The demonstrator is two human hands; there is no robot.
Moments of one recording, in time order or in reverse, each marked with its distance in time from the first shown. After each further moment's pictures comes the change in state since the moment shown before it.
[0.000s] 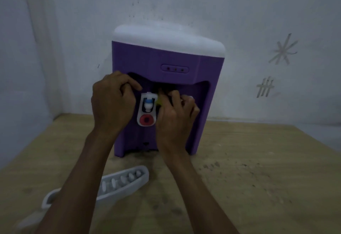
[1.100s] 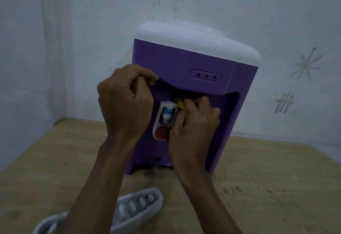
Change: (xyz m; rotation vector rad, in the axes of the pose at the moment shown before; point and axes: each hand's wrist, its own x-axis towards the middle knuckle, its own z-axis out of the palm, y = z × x) left_hand 0.010 -0.003 0.002 -0.224 0.255 0.011; right_hand 0.012 -0.023 -0.003 0.189 -0.086 0.167
